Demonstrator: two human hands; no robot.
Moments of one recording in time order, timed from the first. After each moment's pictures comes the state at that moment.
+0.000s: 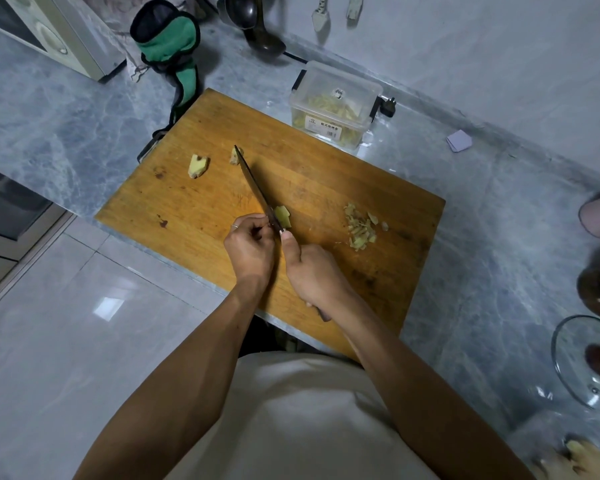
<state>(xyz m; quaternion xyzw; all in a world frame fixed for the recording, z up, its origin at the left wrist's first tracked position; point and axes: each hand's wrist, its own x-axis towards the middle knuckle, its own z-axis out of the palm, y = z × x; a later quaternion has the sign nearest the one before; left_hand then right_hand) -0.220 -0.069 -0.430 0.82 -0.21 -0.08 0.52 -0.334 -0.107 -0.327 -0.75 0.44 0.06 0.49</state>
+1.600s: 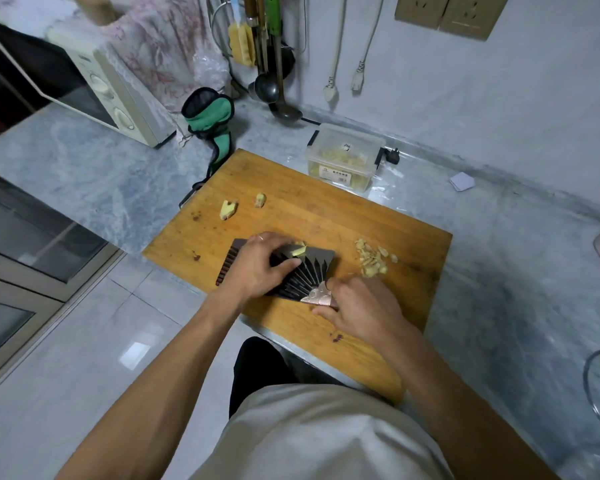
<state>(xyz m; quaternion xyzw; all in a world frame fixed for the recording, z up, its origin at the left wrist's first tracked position) -0.179 -0.041 -0.353 0.79 -0.53 -0.18 0.27 -0.387 -0.127 -0.324 -0.97 0.22 0.05 0.09</state>
